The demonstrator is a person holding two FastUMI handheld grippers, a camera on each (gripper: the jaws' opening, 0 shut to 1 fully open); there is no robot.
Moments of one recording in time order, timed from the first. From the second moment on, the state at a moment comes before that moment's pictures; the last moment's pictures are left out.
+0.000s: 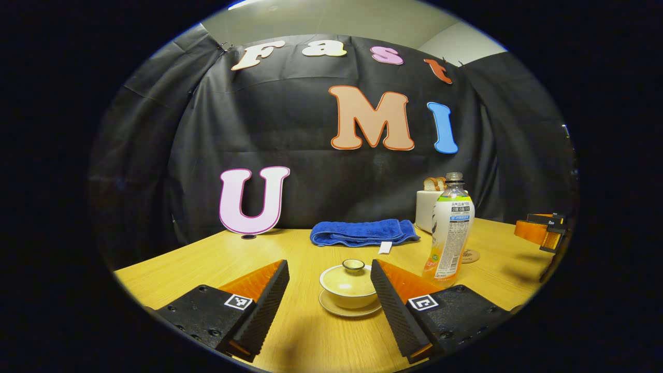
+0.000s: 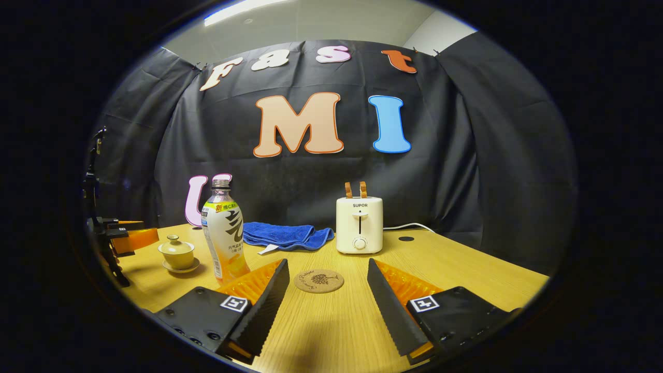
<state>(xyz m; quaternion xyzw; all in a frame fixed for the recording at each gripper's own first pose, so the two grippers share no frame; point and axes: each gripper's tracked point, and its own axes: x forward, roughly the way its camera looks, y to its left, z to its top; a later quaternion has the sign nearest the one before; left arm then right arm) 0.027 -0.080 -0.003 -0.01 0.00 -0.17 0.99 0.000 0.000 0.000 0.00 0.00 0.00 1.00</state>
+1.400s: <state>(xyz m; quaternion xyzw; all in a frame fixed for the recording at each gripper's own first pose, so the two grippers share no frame) 0.077 -0.136 -0.030 0.02 0.07 -0.24 0.97 0.000 0.000 0.000 0.00 0.00 0.00 1.00</state>
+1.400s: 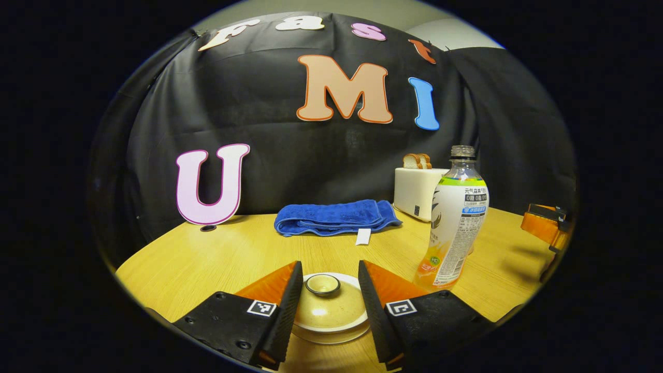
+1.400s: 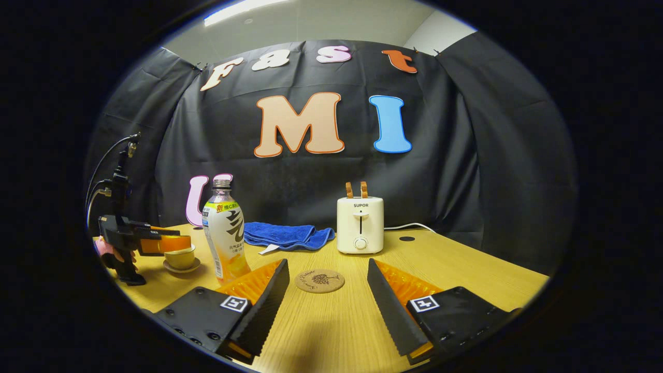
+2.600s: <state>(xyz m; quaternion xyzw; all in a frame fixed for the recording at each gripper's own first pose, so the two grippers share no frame) 0.077 -0.099 -0.014 -0.01 0.02 -0.18 0.98 -0.001 0.009 -0.001 0.00 0.00 0.03 1.00</state>
